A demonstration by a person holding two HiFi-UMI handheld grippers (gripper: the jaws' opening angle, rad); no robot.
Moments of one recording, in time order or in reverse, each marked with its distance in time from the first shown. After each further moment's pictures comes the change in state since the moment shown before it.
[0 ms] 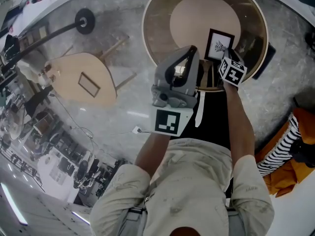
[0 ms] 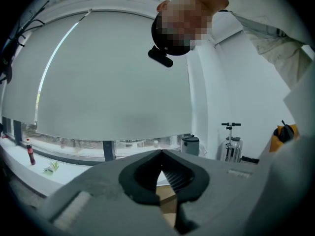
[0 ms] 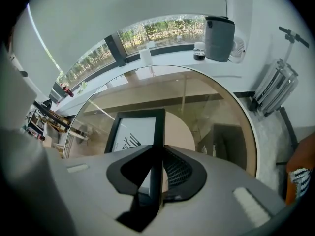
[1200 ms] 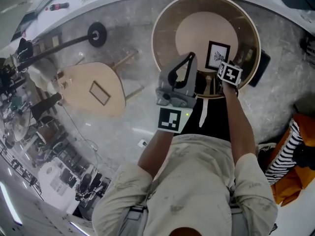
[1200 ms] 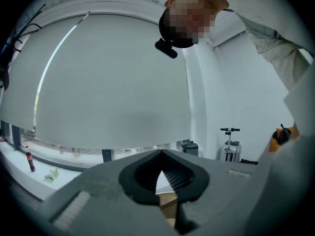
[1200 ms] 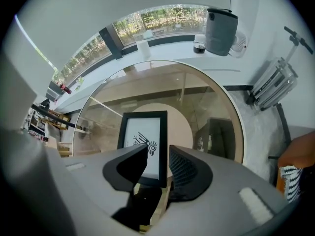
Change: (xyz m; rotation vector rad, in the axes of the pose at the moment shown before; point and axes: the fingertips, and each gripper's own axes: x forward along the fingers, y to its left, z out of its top) left arm -0.012 -0.007 0.050 0.021 -0.029 -0.014; right arm -0.030 0.005 0.001 0.029 0.150 -0.033
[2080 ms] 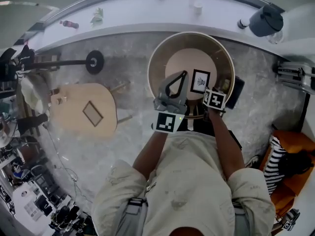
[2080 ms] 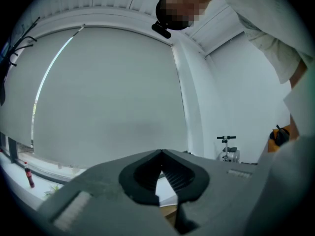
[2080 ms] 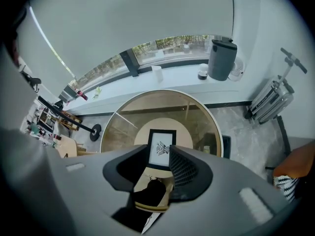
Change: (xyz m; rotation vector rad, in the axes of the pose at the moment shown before) left arm -0.039 -0.023 0.078 0.105 -0.103 -0.037; right arm -0.146 0.027 0.016 -0.075 -0.114 0.062
